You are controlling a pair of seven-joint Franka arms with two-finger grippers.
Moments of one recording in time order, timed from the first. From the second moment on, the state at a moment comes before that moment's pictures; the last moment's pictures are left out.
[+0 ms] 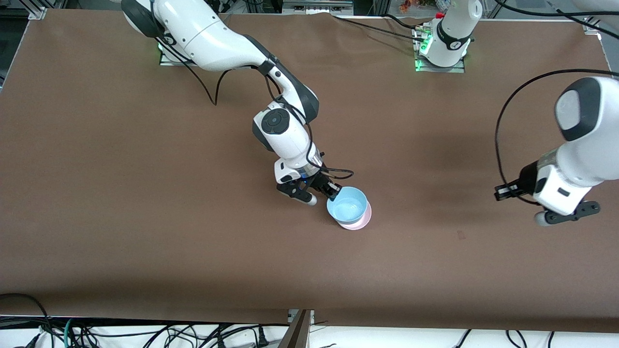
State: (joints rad) left arm 0.17 0.36 -0.22 -1.52 -0.01 1.86 -0.26; right arm 0.63 0.94 0.14 -1.23 0.02 2.66 1.19
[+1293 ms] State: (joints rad) left arm 0.17 0.01 -0.30 -1.75 0.04 1.73 -0.20; right arm 0.65 0.99 0.14 -1.20 0.02 2.68 1.19
